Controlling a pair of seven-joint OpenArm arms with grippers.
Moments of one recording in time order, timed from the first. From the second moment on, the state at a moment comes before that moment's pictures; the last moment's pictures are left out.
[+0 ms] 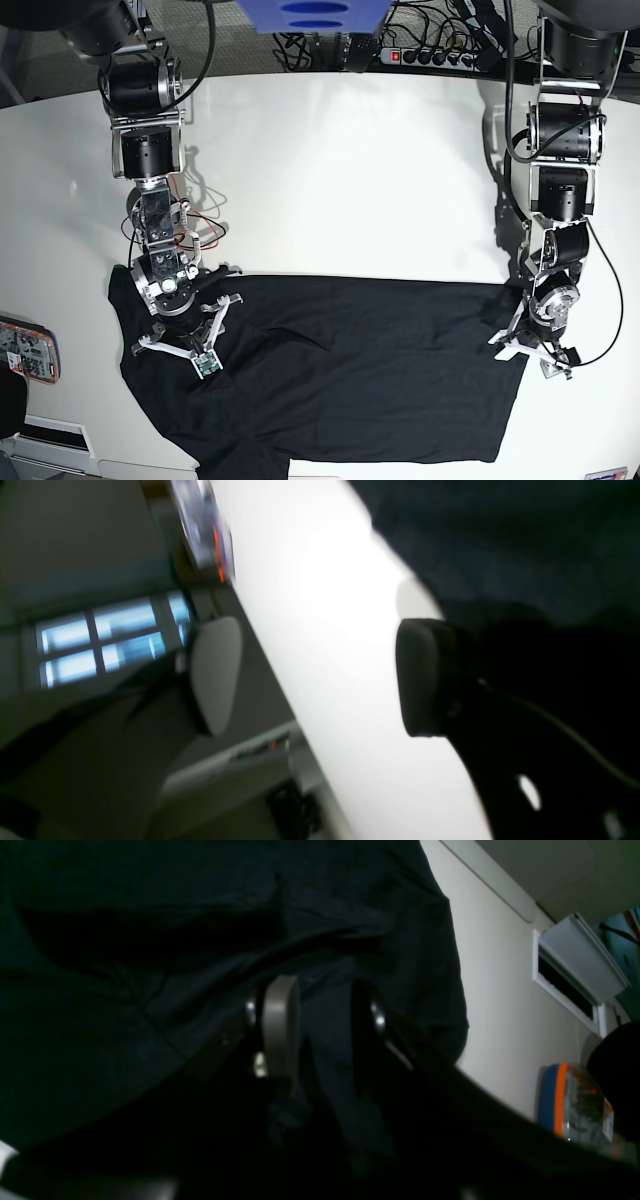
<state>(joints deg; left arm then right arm) -30.9 -20.7 5.6 40.5 63.8 -11.3 10.6 20.0 8.1 -3.3 65.6 -18.7 17.4 -19.6</state>
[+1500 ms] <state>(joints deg) -19.9 -17.9 5.6 60.8 4.6 -14.3 28.3 16.3 8.0 3.0 69.6 -3.7 17.1 -27.5</state>
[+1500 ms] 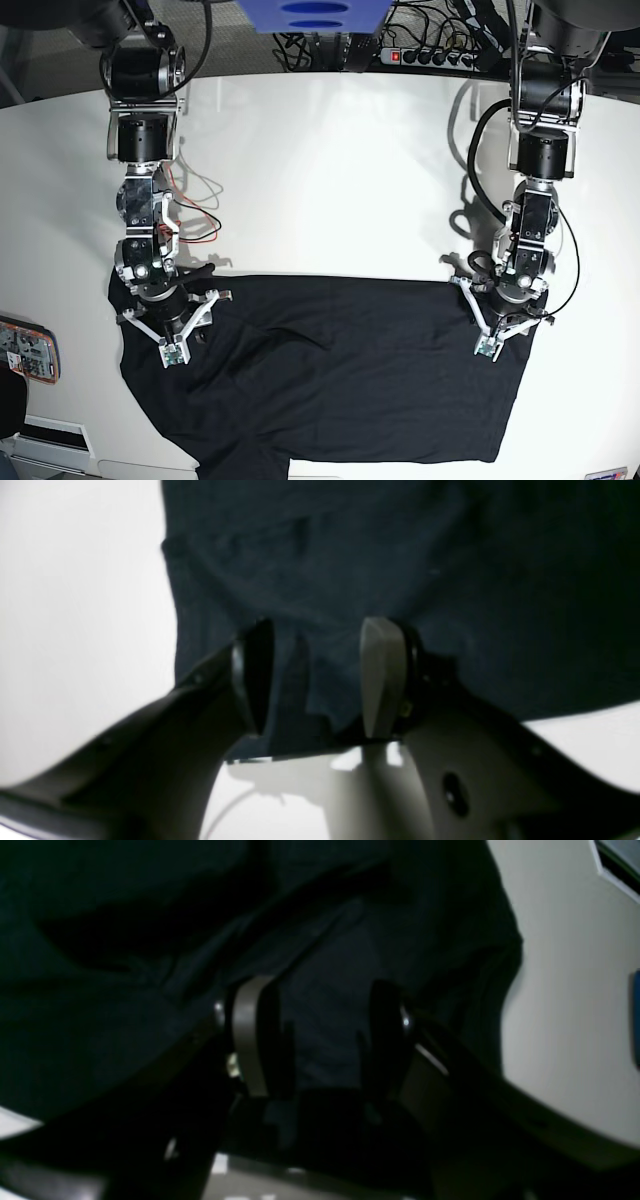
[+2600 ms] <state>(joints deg) -19.9 -17.9 5.6 60.8 4.6 -14.3 28.3 13.6 8.0 3.1 70.1 -3.7 20.1 -27.8</state>
